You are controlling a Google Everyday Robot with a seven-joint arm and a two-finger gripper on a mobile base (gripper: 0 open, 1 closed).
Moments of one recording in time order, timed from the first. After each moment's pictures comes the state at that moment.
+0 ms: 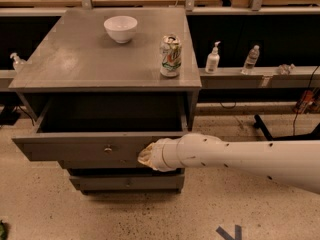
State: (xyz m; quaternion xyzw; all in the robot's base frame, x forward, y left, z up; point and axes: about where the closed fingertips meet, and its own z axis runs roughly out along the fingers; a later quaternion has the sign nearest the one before) arm 0.548 0.044 0.597 -0.59 0.70 0.12 0.38
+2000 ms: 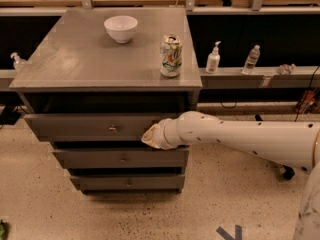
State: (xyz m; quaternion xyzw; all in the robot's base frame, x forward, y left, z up) arm 0.626 0.033 0.603 -0.59 0.70 0.10 0.39
